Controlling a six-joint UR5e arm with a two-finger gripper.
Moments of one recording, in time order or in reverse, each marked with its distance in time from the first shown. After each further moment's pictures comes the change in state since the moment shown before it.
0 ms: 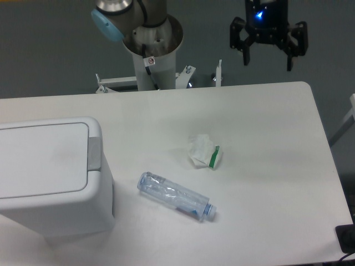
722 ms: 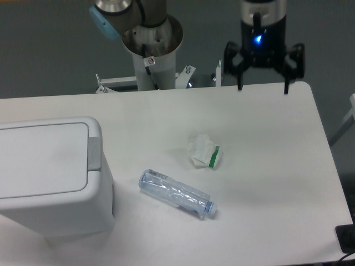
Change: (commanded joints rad) arm -0.205 -0.221 0.187 0.142 -0.031 -0.650
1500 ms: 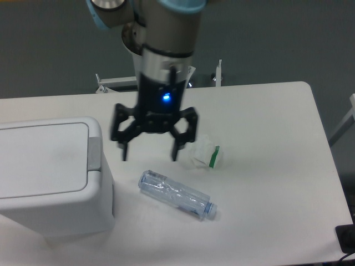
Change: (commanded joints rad) arm -0.218 0.000 -0.080 0.053 -0.361 -0.485
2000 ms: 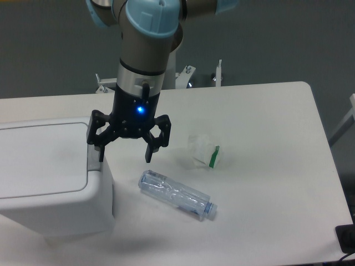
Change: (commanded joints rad) arm -0.017 0.006 -0.061 0.009 0.008 0.003
